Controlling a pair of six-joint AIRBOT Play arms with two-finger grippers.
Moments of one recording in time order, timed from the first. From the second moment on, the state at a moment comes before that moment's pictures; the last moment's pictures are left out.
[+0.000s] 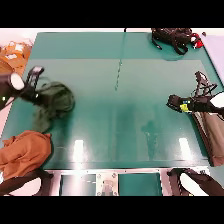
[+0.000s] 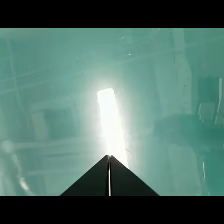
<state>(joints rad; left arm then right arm) -0.02 -1.23 1.11 1.40 -1.10 -1.35 -0.15 -0.96 0.78 -1.18 0.95 1.62</state>
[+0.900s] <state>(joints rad) -0.34 -1.35 1.31 0.98 -1.22 -1.37 -0.18 -0.98 0.85 -1.19 1.07 1.61</state>
